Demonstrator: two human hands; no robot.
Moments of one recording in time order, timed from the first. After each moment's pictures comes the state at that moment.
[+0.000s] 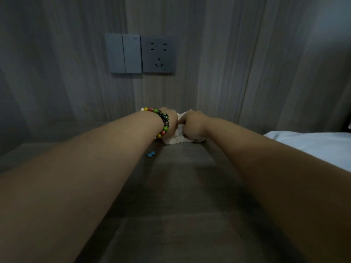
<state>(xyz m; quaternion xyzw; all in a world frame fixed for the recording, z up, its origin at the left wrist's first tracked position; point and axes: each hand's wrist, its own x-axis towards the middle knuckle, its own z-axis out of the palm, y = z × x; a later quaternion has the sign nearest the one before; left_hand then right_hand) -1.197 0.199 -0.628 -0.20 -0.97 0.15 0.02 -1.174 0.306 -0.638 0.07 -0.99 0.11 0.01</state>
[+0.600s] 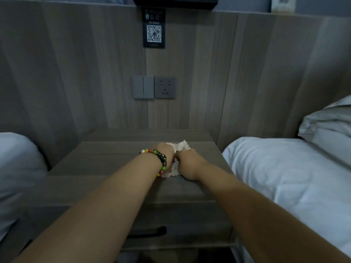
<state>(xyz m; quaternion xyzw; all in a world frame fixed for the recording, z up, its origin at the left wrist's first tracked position) -1.006 0.172 -0.627 -0.18 -0.98 0.10 0.01 -0.994 0.281 -0.654 0.12 -0.99 0.12 0.01</state>
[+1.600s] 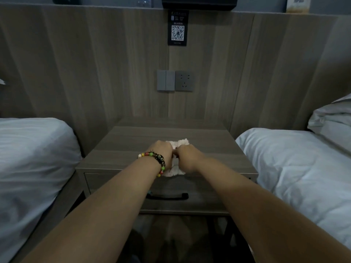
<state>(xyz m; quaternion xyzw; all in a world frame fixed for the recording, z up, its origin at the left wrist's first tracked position) -0.919 0.095 -0.634 -0.12 -0.99 -0.01 0.04 -0.929 0.208 -0.651 0.14 -0.98 0.11 -0.02</state>
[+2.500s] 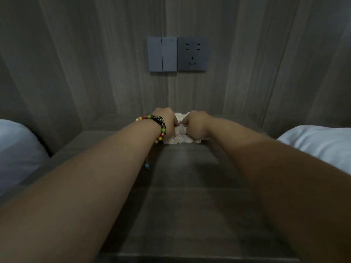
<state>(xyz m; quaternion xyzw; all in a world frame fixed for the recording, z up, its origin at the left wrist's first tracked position) -1.153 0.108 -0.636 -0.14 -0.99 -0.03 0.05 -1.137 0.228 -0.631 0.14 -0.99 0.00 -0.01</state>
